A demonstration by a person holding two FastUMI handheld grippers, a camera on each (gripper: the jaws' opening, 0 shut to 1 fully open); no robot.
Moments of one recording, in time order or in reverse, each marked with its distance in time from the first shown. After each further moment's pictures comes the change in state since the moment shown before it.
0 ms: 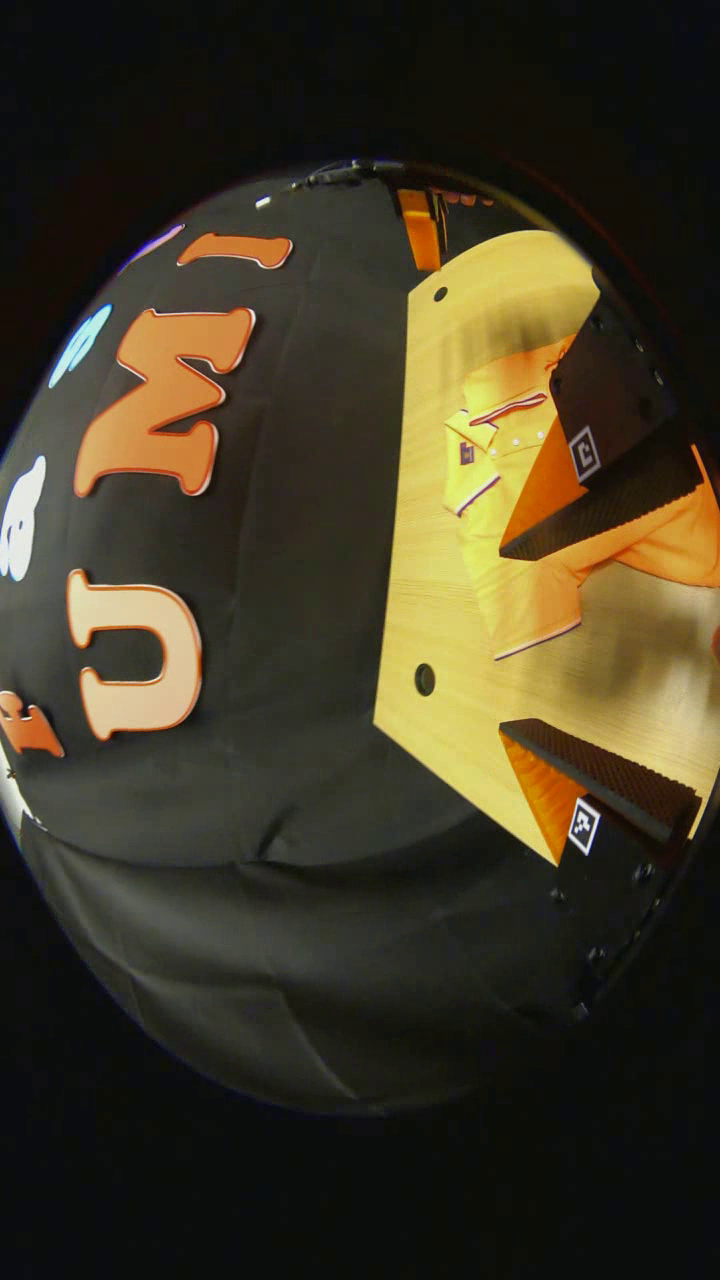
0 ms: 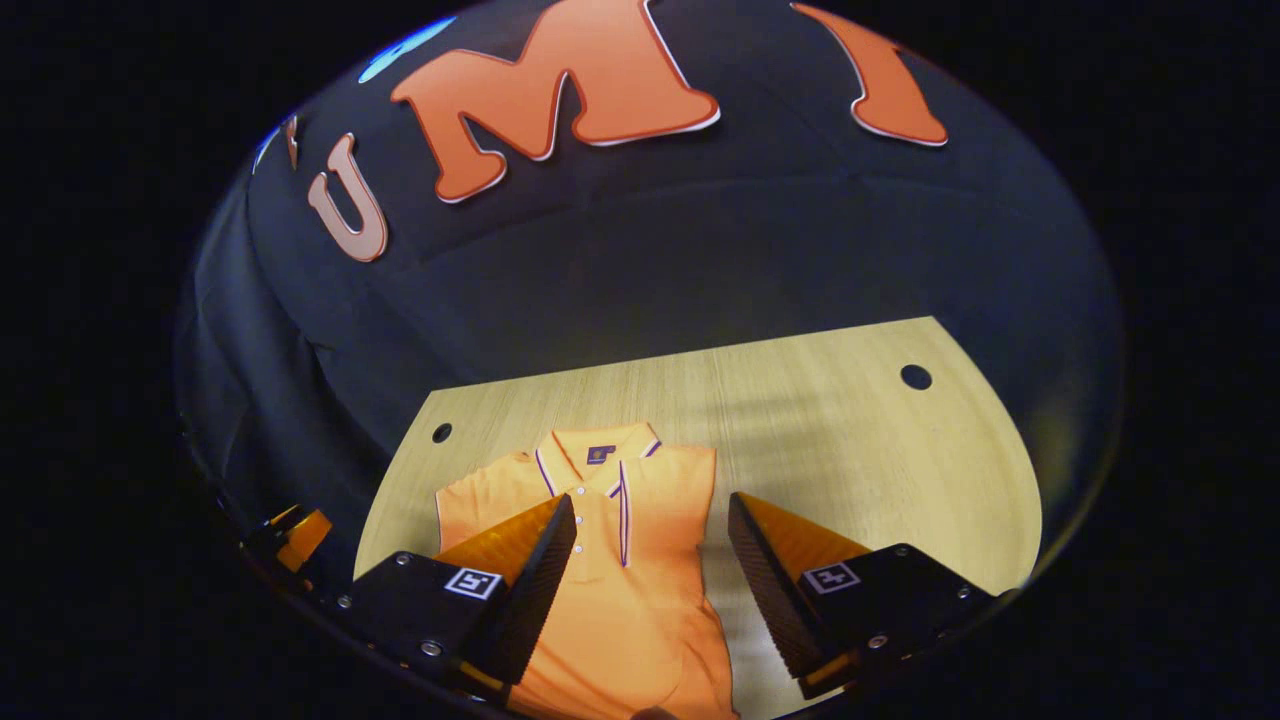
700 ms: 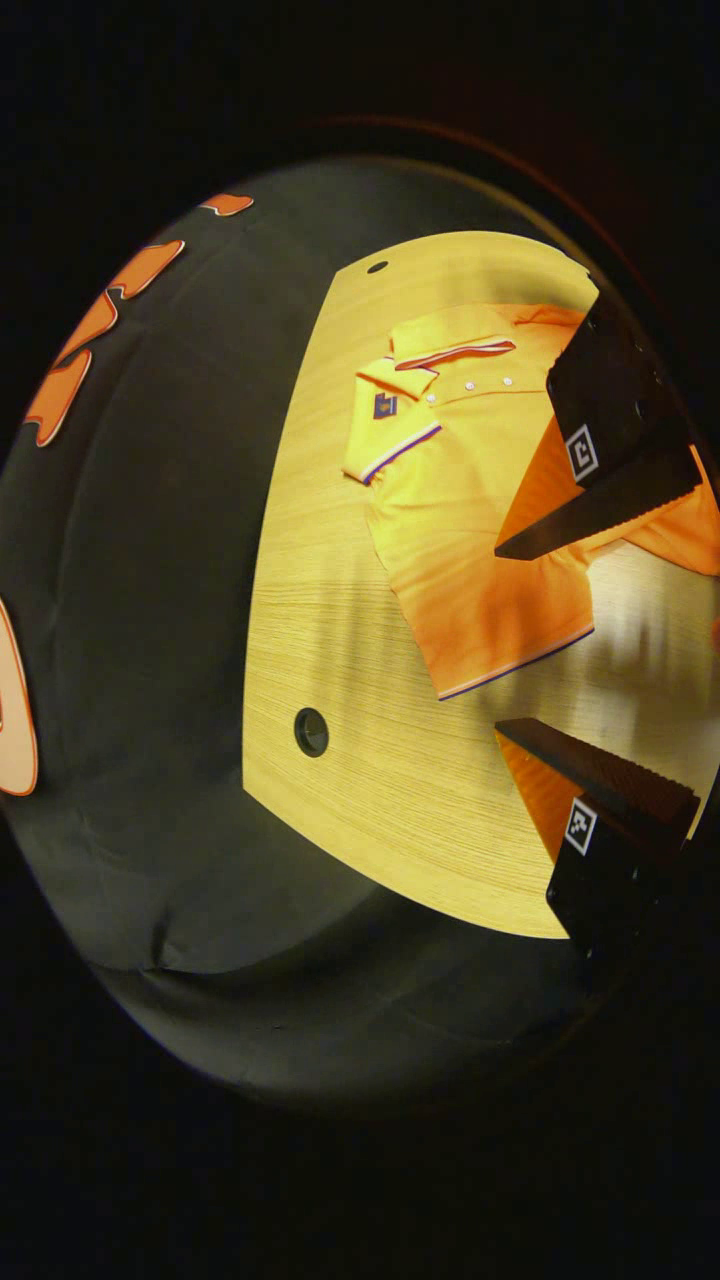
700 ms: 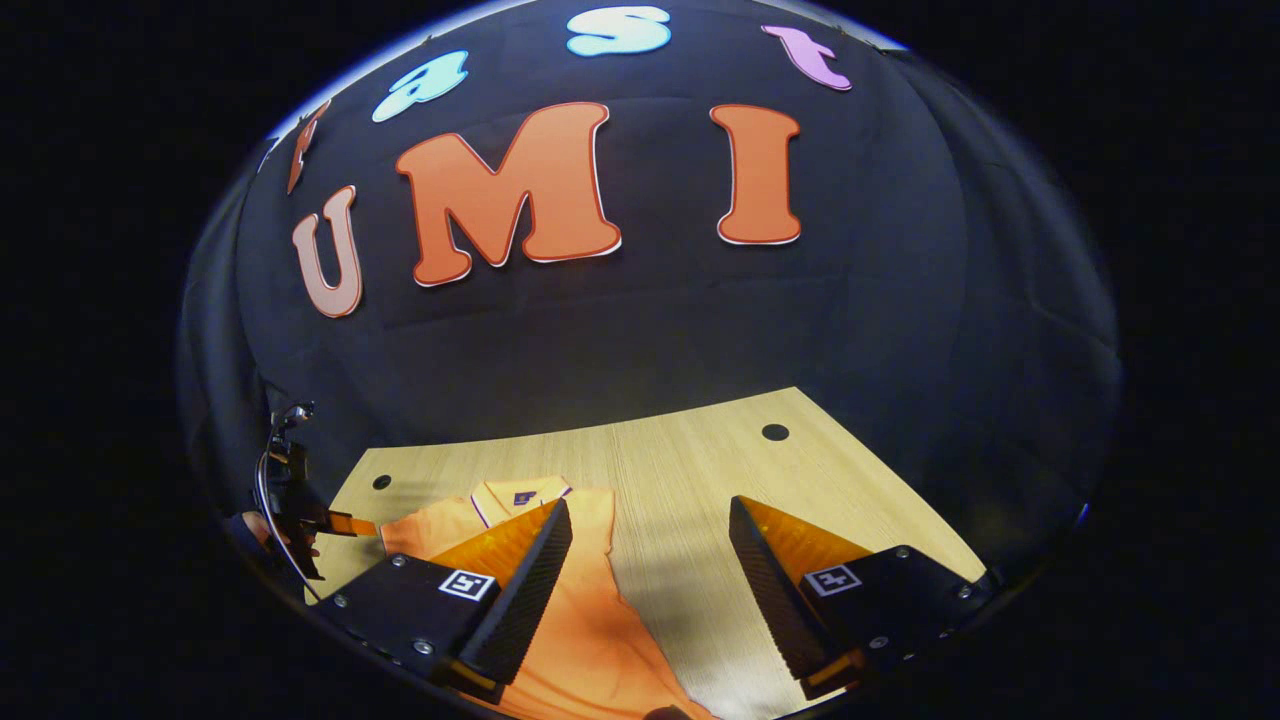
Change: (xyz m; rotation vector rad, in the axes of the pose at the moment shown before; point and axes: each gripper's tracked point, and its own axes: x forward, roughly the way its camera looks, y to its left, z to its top) left arm 0.150 -0.012 -0.070 0.012 0.419 -0.054; right arm -0.126 -0.043 -0.007 0.021 -0.289 -0.265
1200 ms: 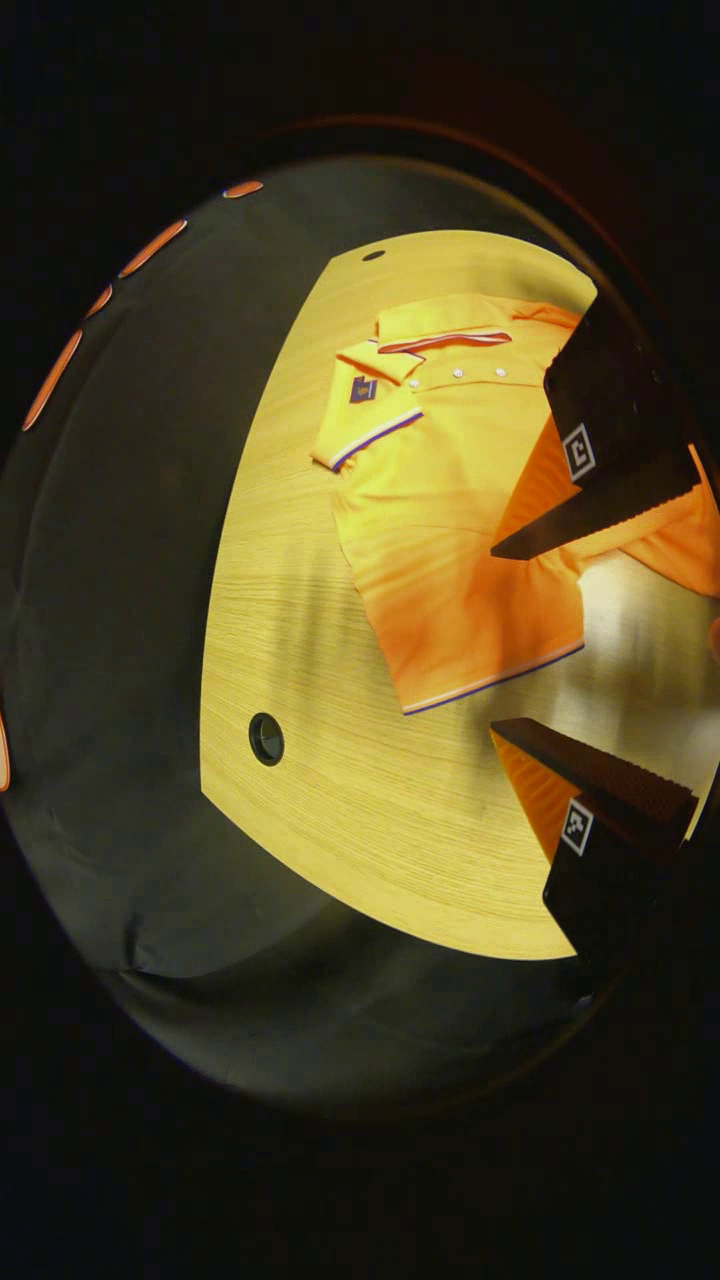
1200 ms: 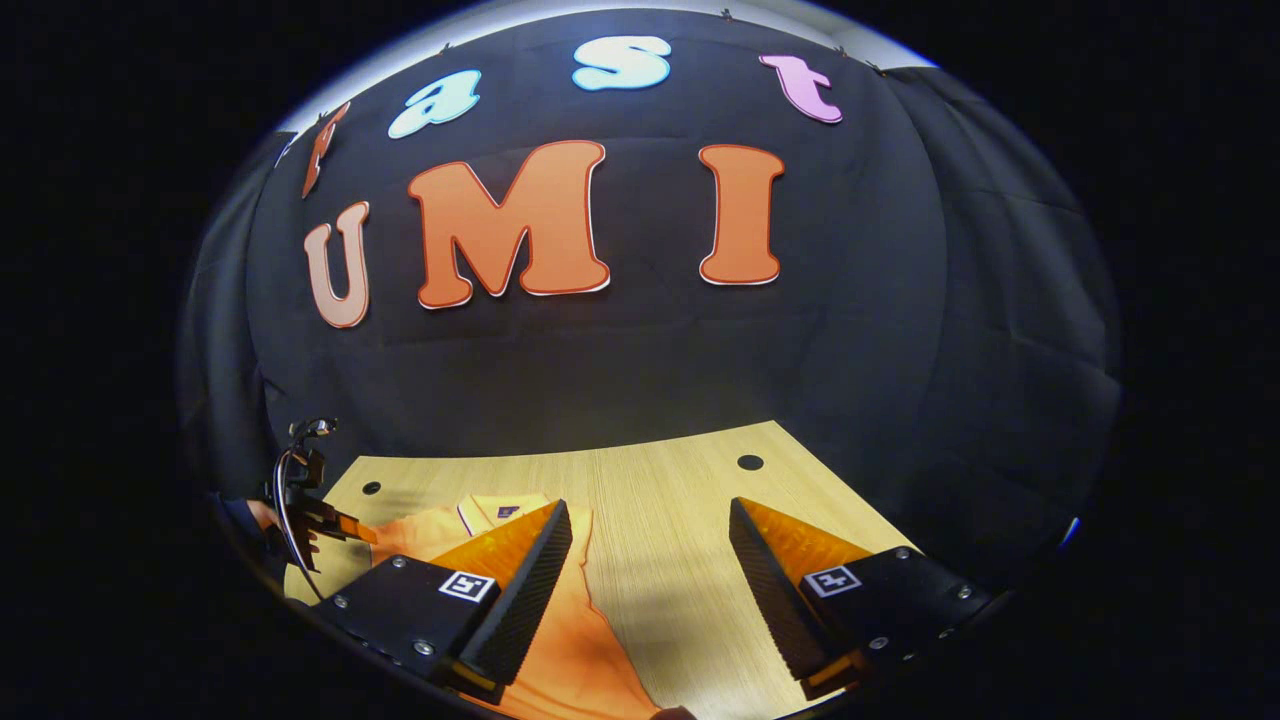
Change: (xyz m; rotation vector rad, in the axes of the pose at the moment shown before) left arm 0.002 -0.009 -0.014 -0.055 0.072 -0.007; right arm -0.024 -0.018 0.010 -0.039 -0.093 -0.020
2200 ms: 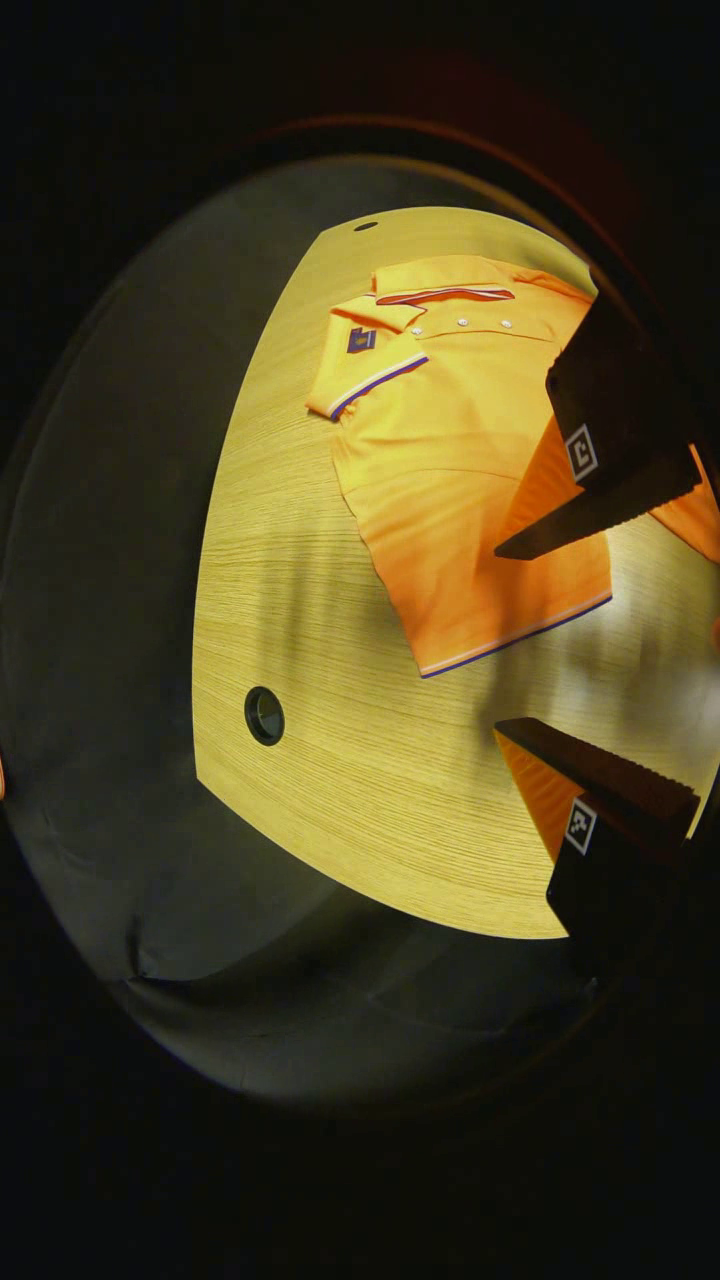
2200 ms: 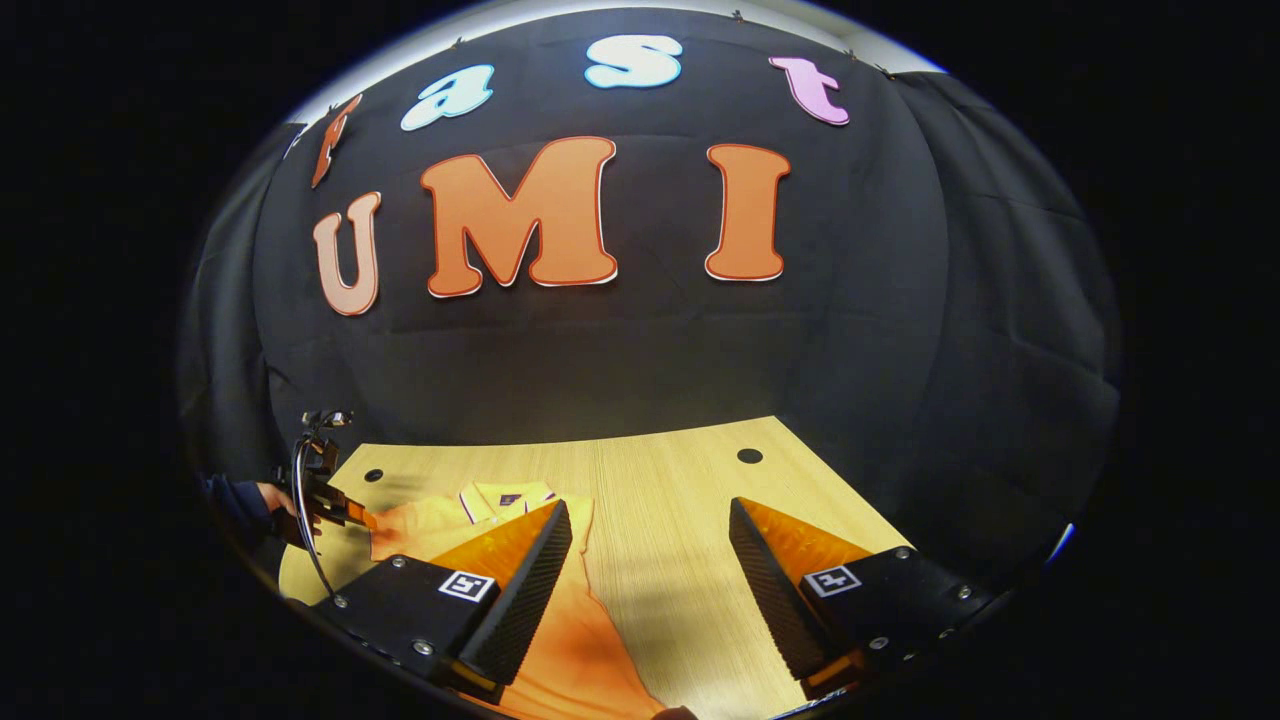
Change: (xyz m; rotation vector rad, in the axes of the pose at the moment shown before) left arm 0.034 0.036 0.011 0.053 0.039 0.087; right arm -0.015 0.007 -0.008 -0.030 0.013 0.002
